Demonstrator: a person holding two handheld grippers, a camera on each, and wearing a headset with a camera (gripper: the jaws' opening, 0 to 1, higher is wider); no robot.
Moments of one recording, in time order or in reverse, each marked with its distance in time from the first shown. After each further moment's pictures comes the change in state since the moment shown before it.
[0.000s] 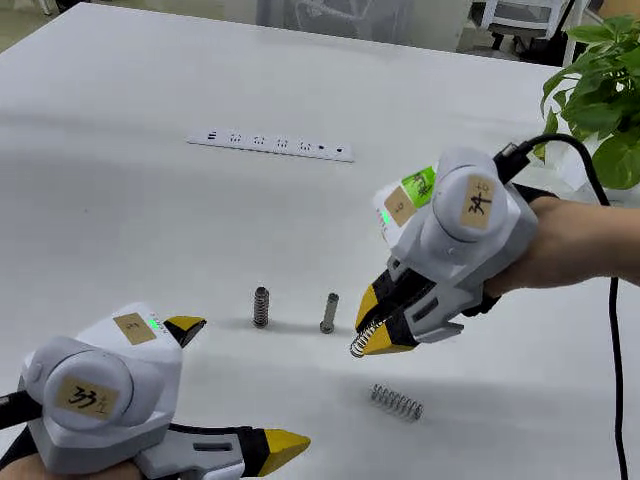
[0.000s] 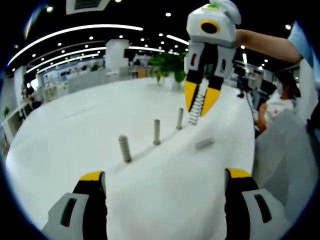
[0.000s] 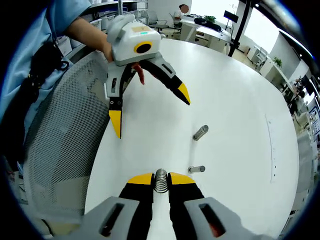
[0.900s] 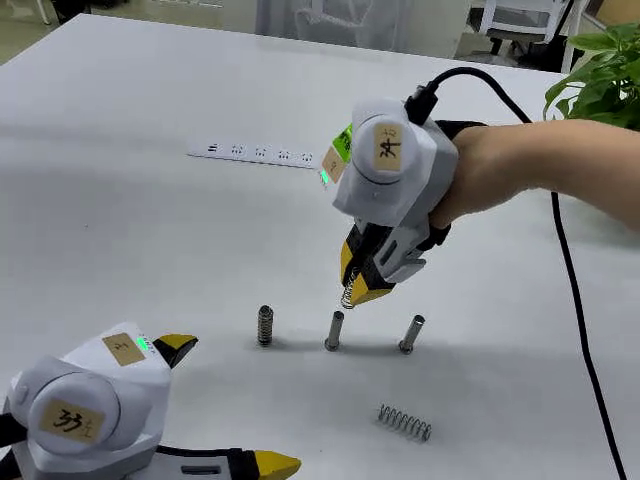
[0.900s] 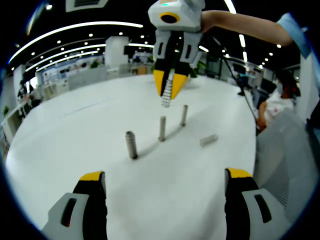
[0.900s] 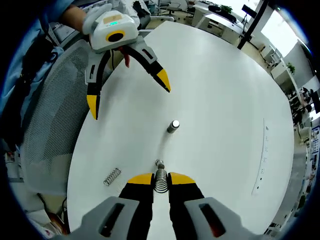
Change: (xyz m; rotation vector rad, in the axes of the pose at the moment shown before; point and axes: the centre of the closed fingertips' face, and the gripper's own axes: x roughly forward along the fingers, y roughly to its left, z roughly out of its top) left arm -0.002 0.013 -0.002 -0.004 0.025 -0.004; right arm 0.002 -0.061 -0.002 -0.128 0.199 0.032
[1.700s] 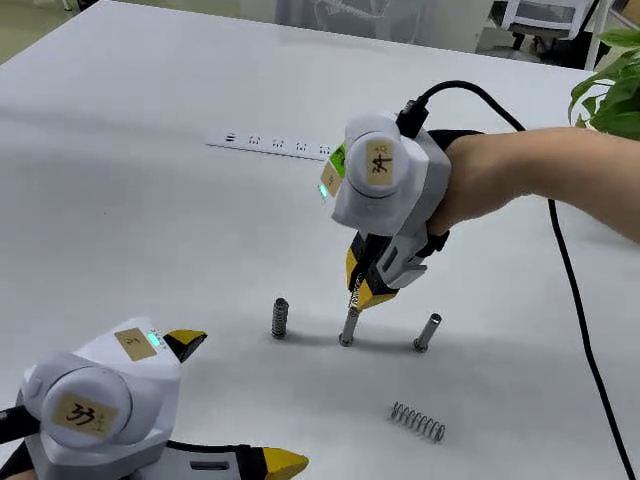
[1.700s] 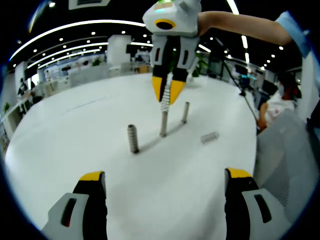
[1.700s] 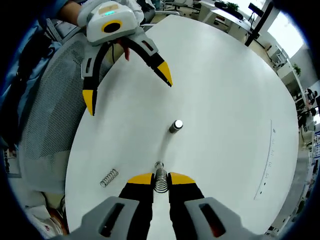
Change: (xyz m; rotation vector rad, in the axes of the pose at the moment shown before) left arm -0.002 0.002 -0.010 -0.022 0.007 0.007; right arm 0.019 0.001 0.001 -0.024 0.036 0.040
